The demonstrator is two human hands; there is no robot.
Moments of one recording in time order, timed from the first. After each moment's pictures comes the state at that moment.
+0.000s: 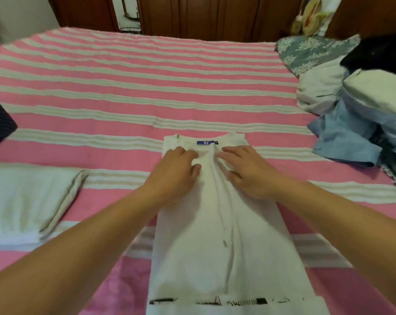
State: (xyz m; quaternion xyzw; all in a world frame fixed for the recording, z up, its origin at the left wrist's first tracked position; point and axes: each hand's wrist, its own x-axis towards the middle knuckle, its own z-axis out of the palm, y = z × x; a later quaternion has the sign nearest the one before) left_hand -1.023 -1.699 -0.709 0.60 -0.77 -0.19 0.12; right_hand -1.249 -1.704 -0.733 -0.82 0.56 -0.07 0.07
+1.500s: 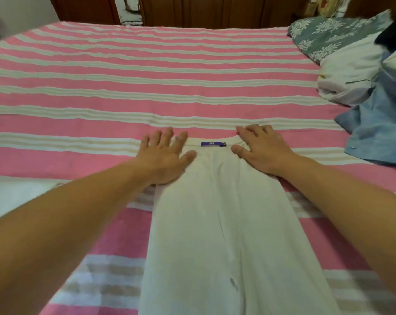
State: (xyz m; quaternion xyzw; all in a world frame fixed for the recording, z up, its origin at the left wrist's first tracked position) left_hand -1.001 -1.821 -0.766 0.58 -0.81 -0.04 -0.04; right_hand -1.285 -1.821 -0.778 -0.76 0.65 -0.05 0.03
